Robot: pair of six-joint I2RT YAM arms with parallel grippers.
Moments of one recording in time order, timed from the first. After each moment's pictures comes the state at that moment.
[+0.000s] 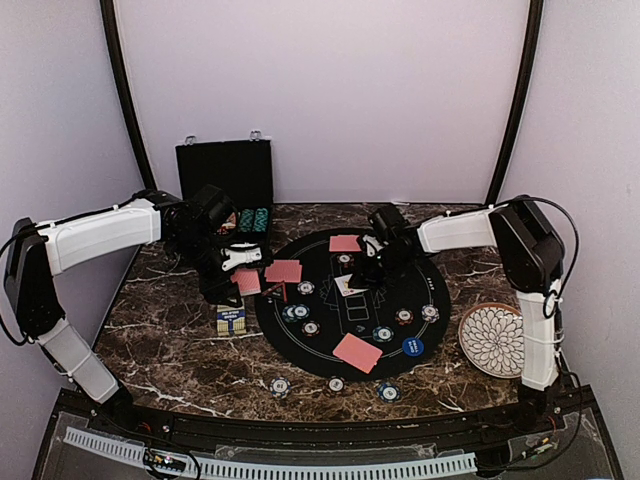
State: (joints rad) left arm -0.57 1.59 1.27 -0.95 0.17 0.70; right arm 0.60 2.12 1.44 -0.37 -0.36 0.55
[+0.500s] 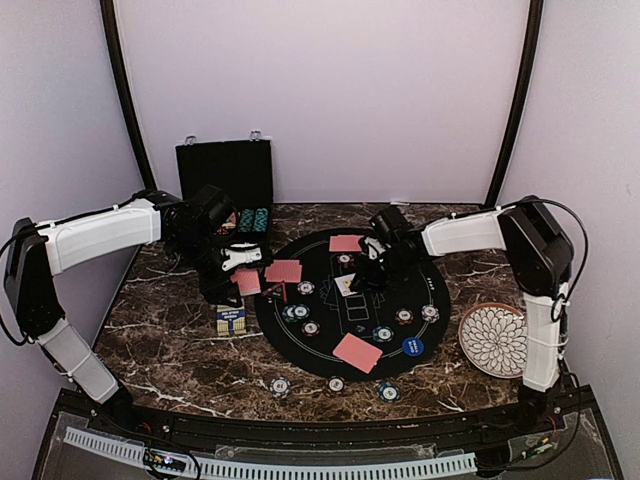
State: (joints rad) left arm -0.57 1.59 1.27 -0.95 0.17 0.70; right arm 0.62 2.07 1.39 -0.35 -0.35 0.56
